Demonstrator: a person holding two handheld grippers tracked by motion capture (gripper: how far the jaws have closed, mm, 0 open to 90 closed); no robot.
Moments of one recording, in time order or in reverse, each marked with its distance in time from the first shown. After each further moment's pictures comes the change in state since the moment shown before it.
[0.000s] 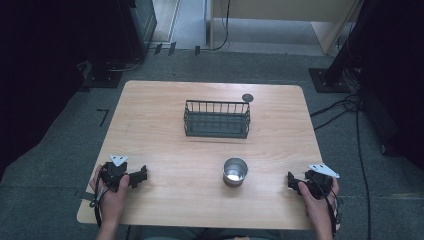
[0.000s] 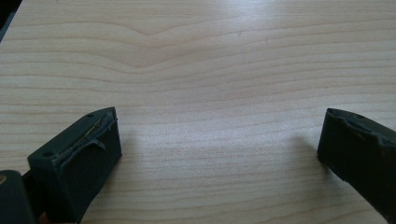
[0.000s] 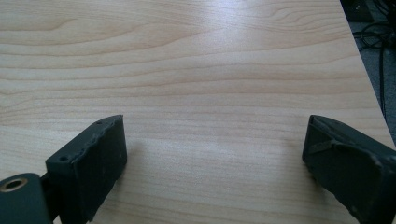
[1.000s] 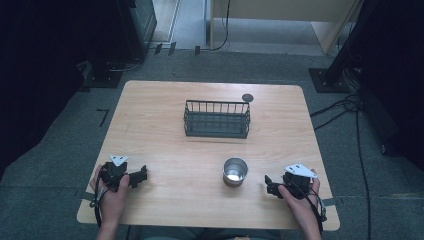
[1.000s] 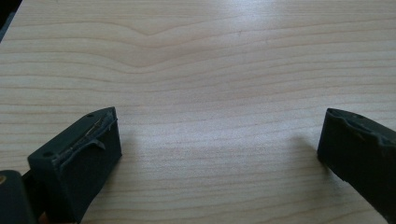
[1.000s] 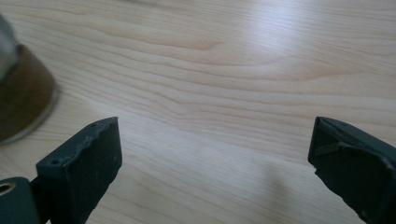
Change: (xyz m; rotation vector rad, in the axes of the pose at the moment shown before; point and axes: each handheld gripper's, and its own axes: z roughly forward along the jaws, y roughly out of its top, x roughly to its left) left arm 0.000 0.000 0.000 0.000 0.000 0.000; right arm 0.067 0.009 -0.016 -0.029 0.183 -0.138
